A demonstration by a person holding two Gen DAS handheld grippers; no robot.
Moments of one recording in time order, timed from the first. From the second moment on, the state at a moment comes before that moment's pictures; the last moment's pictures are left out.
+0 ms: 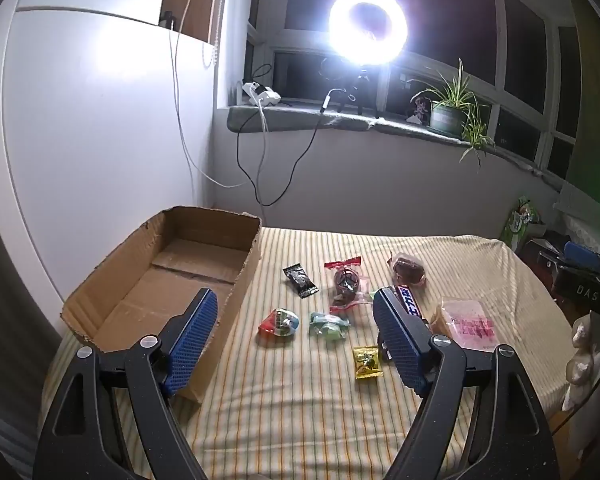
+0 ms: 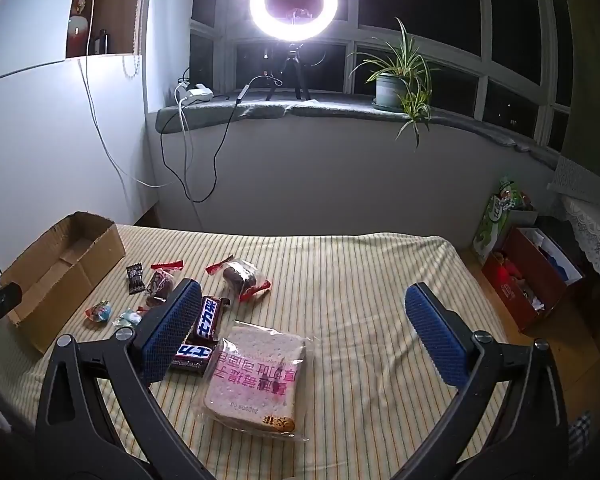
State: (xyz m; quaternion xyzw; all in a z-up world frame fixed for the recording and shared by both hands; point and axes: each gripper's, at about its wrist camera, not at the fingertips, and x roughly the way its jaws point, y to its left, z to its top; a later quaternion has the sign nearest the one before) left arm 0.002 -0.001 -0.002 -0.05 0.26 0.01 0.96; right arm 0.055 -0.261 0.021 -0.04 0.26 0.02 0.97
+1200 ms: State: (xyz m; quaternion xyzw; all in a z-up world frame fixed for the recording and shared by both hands) left arm 0.004 -0.006 -0.002 -0.05 0.26 0.01 0.96; right arm 0.058 -0.259 0.011 -0.03 0.26 0.03 0.96
